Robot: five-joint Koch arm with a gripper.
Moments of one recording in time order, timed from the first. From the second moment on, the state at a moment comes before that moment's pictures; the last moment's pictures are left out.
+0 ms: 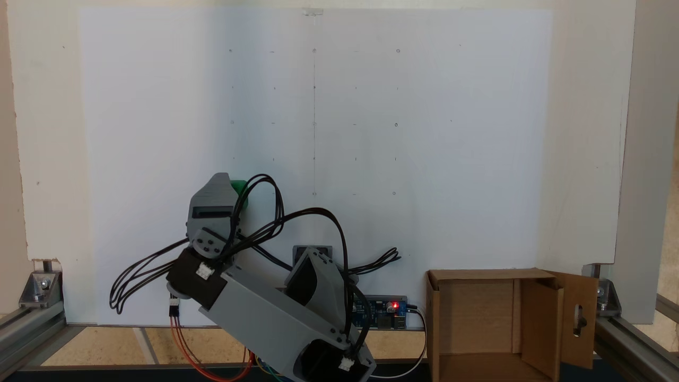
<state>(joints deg) -57.3 108.7 115.7 46.6 55.4</state>
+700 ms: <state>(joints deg) -57.3 101.2 119.5 37.6 56.2</state>
